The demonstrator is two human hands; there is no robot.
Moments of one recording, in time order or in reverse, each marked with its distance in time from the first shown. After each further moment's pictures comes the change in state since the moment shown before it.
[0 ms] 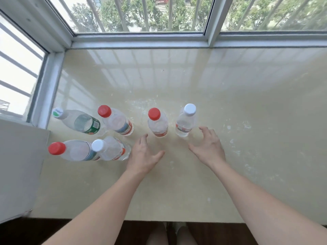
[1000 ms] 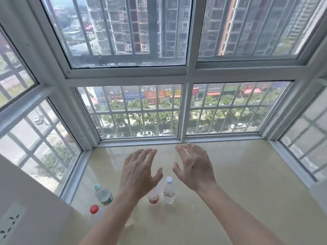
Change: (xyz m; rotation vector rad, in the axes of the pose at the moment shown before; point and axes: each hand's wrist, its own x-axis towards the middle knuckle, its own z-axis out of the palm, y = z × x) left_hand -0.181 0.175 -0.248 0.414 0.658 0.663; right_hand -0.191 -0.174 -0.266 -0.370 0.709 -0.638
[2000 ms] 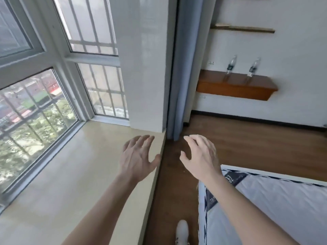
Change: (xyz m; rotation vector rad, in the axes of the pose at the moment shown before) left_hand -0.078 0.366 0.022 -0.495 -0.178 1.204; right_hand -0.374 0.096 -0.190 -0.523 0.269 1.246
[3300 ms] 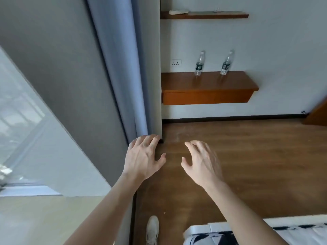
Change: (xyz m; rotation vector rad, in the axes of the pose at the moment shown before) left_hand 0.499 0.142 0.250 -0.051 -0.130 0.255; right_hand 0.353 0.343 0.137 -0.098 -0.021 0.246
